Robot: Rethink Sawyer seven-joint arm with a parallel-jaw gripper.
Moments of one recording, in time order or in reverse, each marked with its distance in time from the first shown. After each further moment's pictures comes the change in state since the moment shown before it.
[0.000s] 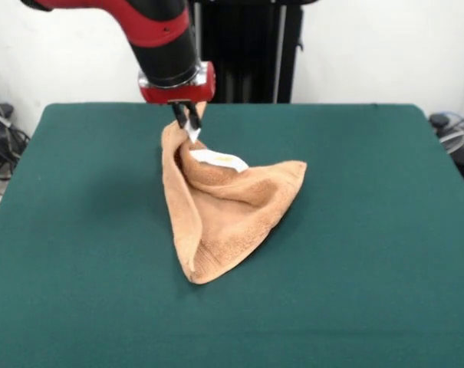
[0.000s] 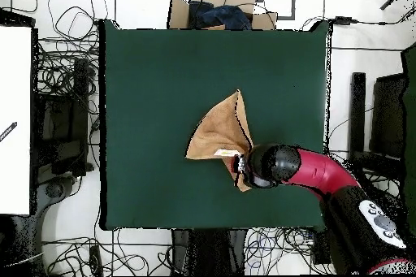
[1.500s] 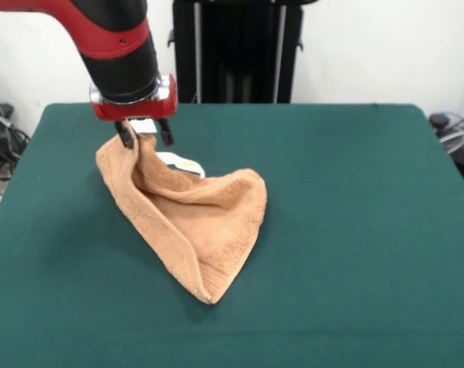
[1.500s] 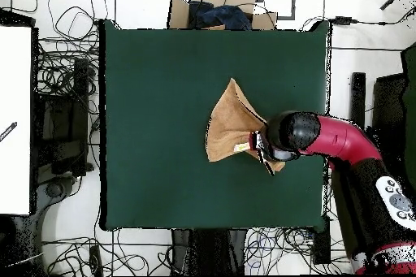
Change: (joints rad) arm -0.003 0.040 0.057 -0.245 -0.065 0.214 -0.074
